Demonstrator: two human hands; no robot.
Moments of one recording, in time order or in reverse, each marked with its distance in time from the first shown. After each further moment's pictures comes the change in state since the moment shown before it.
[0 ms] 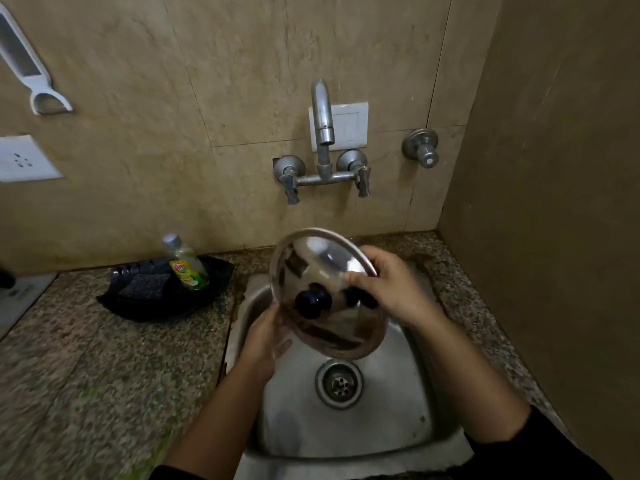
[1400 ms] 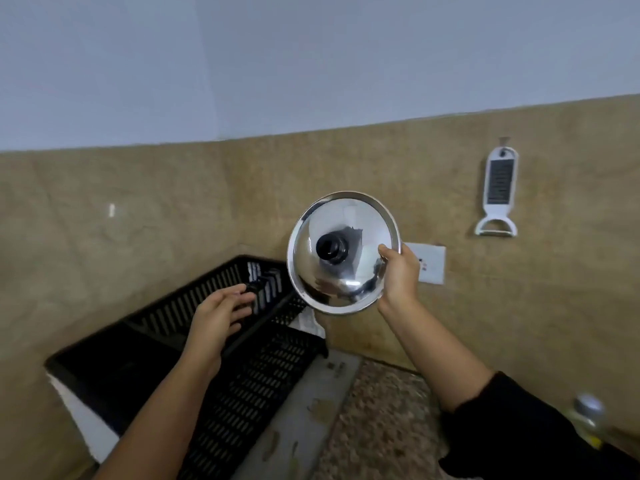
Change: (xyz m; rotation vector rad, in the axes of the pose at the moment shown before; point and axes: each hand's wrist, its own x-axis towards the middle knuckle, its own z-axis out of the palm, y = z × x) left_hand -0.090 0.333 -0.577 0.128 0.696 0.612; right_hand 0.213 -0.318 0.568 0.886 0.066 0.017
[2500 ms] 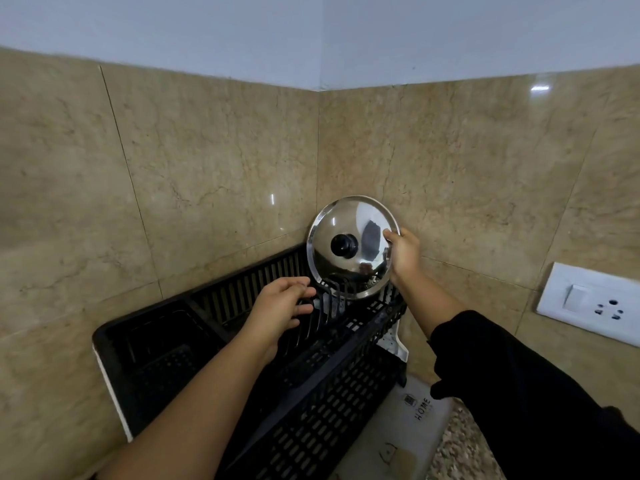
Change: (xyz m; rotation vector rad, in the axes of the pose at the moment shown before) left_hand 0.129 -0.049 -0.043 0.008 -0.036 -0.140; right_hand 0.157 0.196 0.173 -0.279 -0.281 0.032
